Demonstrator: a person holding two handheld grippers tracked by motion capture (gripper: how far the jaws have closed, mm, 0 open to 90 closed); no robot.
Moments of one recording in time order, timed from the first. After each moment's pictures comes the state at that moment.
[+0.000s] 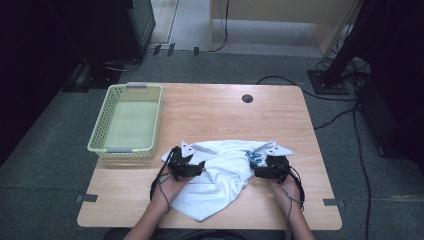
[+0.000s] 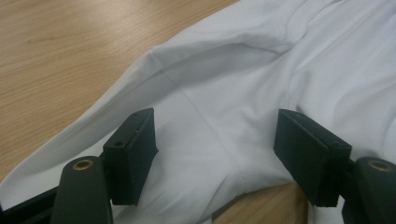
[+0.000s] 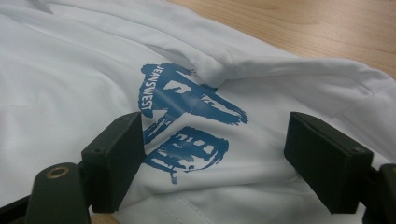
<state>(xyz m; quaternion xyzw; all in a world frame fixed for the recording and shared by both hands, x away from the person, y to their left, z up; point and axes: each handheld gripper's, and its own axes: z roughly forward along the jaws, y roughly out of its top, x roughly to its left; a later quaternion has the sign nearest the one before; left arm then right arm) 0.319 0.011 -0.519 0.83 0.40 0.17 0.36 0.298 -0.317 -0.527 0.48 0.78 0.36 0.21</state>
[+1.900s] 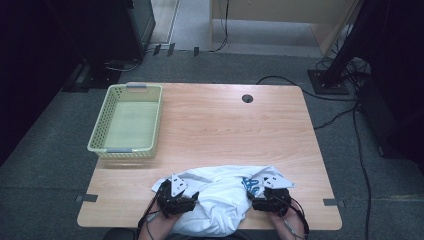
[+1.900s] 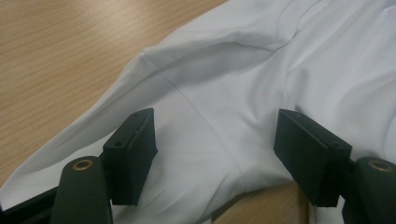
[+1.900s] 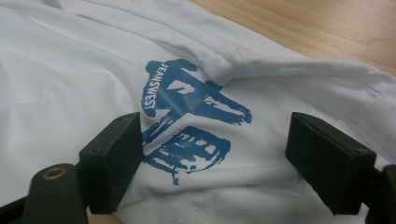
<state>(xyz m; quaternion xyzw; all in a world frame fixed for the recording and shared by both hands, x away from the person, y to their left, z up) 0.214 0.034 -0.519 0.83 0.40 0.17 0.36 0.205 -0.295 -0.526 0.46 0.79 0.35 0.19</state>
